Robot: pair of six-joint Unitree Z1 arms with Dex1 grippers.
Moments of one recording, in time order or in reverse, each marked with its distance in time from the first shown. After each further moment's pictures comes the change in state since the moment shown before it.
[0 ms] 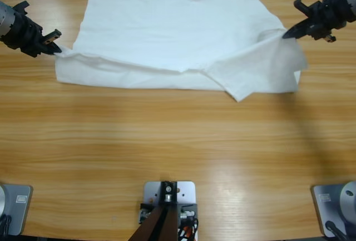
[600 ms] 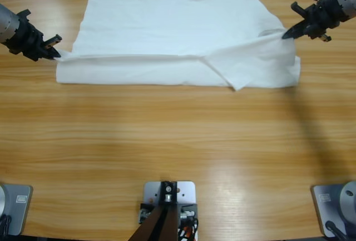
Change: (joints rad) arm 0 0.050 0.063 0.000 0.001 0.001 0.000; arm 1 -0.059 0.115 -0.069 0.017 0.000 -0.037
